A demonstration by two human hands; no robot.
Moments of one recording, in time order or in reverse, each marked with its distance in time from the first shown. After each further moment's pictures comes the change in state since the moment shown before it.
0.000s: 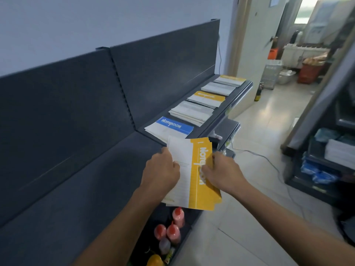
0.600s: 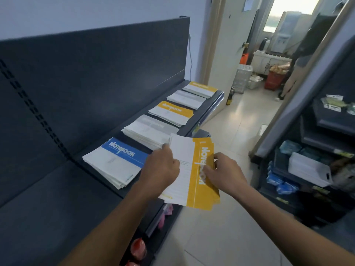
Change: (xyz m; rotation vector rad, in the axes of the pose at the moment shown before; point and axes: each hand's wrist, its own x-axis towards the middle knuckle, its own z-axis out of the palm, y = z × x) left_hand 0.201 0.131 0.087 -0.034 -0.072 0.167; right_hand 0.181 0.099 -0.087 -0.017 0.012 0.193
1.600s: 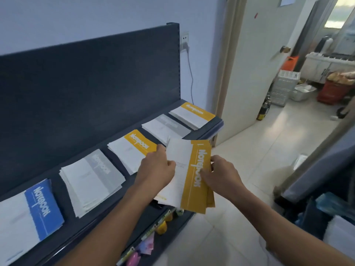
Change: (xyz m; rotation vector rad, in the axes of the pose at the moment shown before) left_hand 0.281 0.189 0.102 -0.001 0.134 -0.306; right_hand 0.356 0.126 -0.116 0.107 -0.190 -0.207
